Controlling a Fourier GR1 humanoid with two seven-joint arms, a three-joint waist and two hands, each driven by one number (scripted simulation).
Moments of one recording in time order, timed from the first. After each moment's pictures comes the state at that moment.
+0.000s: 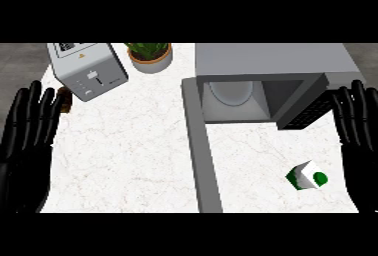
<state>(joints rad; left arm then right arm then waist) 0.02 0.09 -0.02 -2.10 0.00 0.01 0.03 0.01 -0.09 0.02 -2.10 -0.02 0.01 0.01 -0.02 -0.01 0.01</state>
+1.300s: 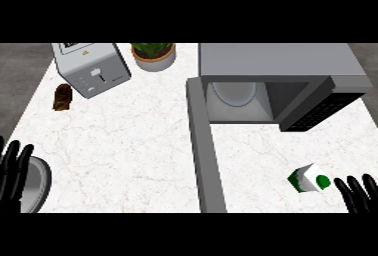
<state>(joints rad) 0.38 0.02 0.05 -2.24 0.11 -0.06 -0.03 0.56 -0.11 0.00 -2.22 -0.24 0.42 -0.25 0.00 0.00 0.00</state>
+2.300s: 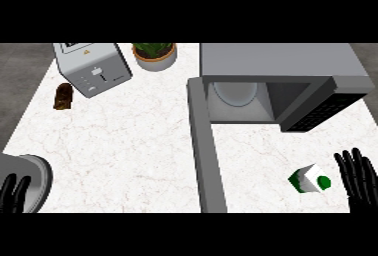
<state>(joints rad) 0.62 0.01 -0.03 -2.30 0.09 -0.10 -0.17 0.36 -0.06 -0.17 -1.83 -0.03 0.30 -0.47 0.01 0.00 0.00</state>
